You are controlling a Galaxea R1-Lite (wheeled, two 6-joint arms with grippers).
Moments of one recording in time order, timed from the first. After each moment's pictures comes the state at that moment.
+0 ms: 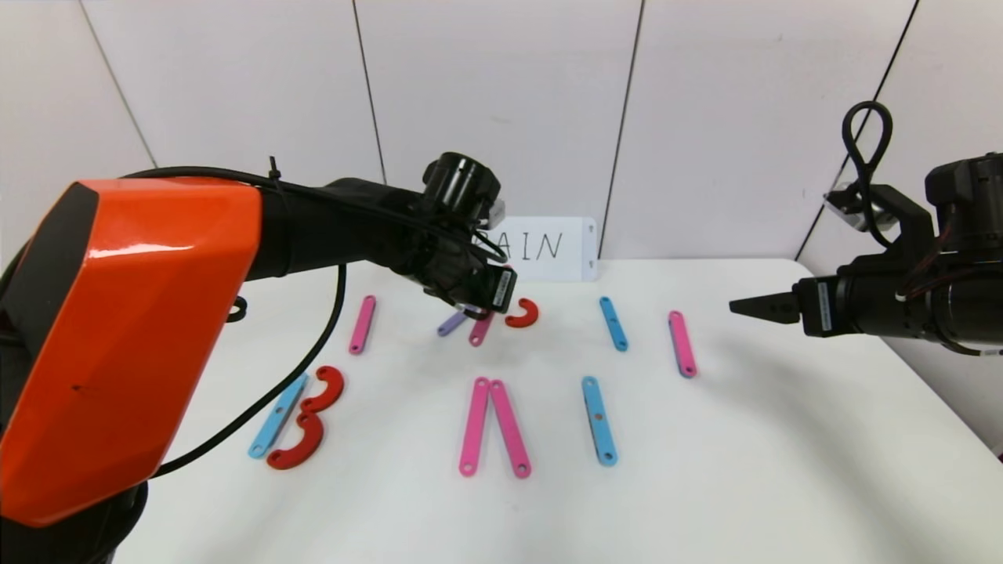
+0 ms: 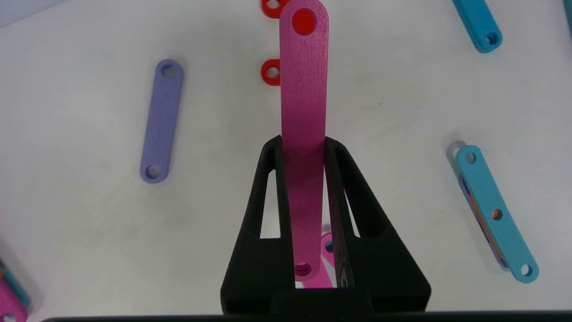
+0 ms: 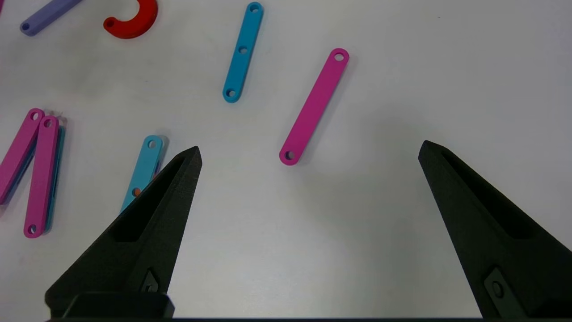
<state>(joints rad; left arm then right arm) -0.57 2.26 -1.98 0.44 -0.03 -0.10 0.07 1.59 -0.98 -0.01 0.21 -0.03</state>
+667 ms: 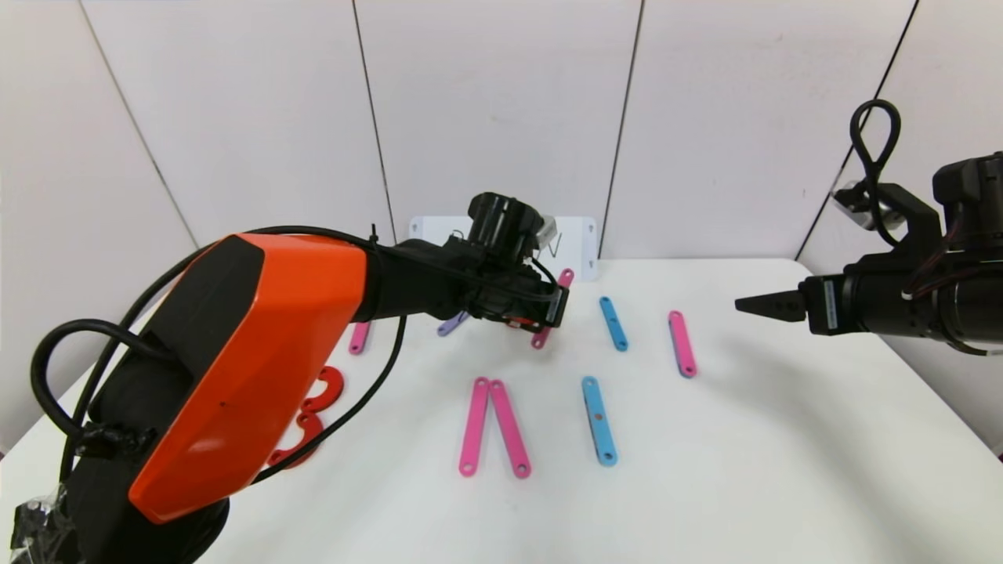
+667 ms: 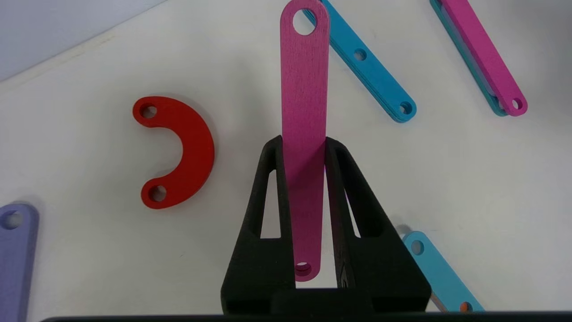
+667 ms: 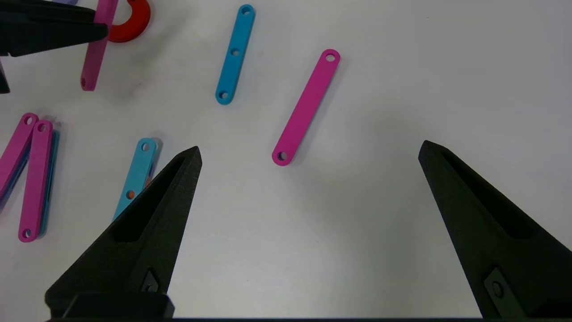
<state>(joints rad) -0.63 2.42 -1.98 0.09 -0.15 -0.09 0.05 1.58 -0.98 -0.01 0.22 -0.03</state>
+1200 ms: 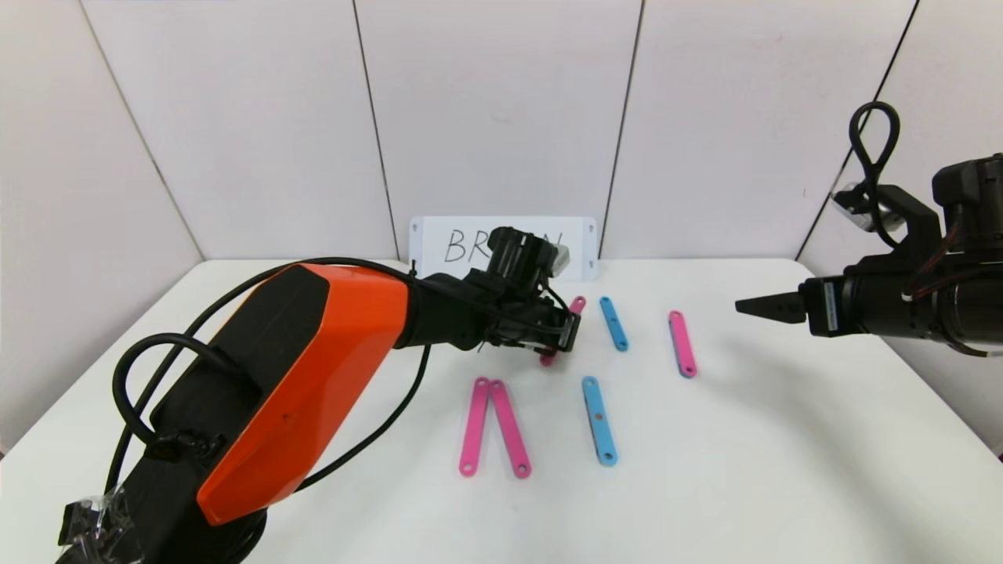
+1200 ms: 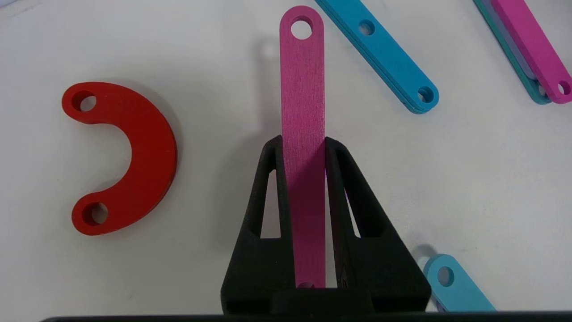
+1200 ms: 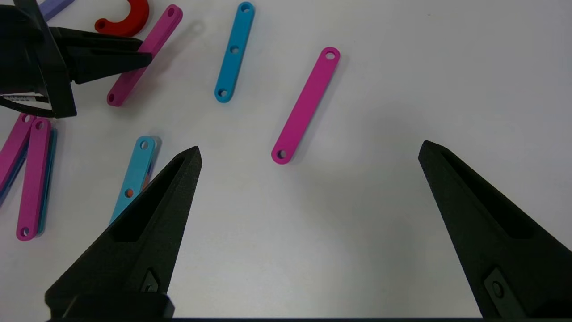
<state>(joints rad) -0.65 2.50 -1.98 0.01 -0.14 -0.09 0.05 1.58 -0.97 -0.01 0.22 -0.03</state>
